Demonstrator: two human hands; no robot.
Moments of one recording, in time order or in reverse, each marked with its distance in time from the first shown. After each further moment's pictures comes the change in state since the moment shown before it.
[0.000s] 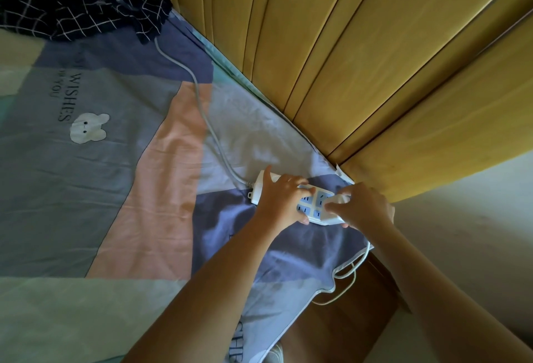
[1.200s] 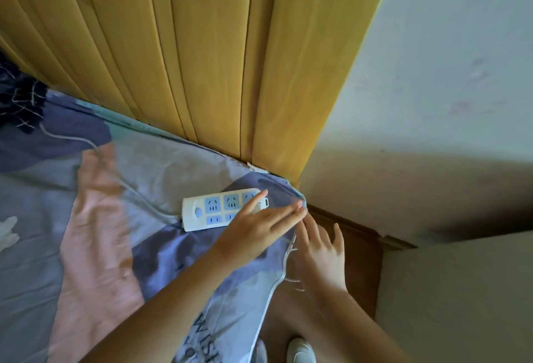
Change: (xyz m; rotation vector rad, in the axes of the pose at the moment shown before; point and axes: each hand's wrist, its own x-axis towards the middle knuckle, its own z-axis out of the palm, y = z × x) left_hand -0.023 0.088 -0.023 0.307 0.167 0.832; right_hand -0.123 0.068 0.063 -0.026 0.627 -0.107
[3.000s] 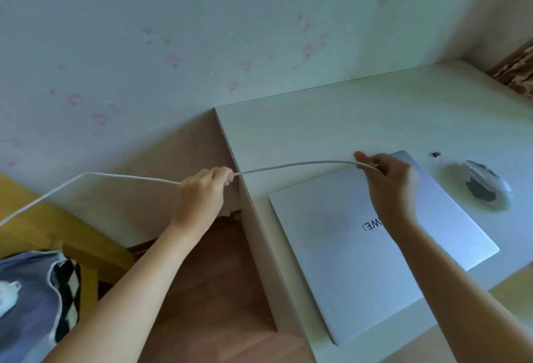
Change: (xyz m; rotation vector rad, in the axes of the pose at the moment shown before) left_hand 0.269 0.366 -0.056 -0.288 0.287 0.161; right_hand -0.301 0.423 -0.290 0.425 0.703 1.072
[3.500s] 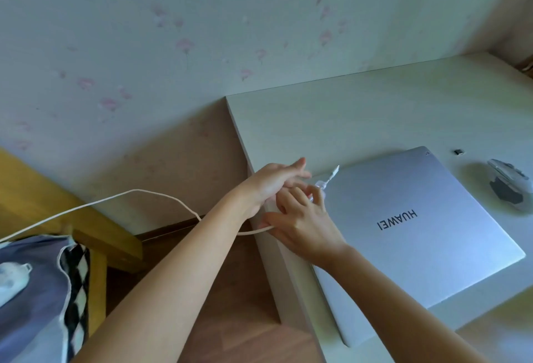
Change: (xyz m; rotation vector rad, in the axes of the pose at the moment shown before) left_hand 0.053 0.077 0.000 -1.254 -0.948 -0.825; right_hand -0.093 -0.021 0.084 -0.349 -0.349 -1.072
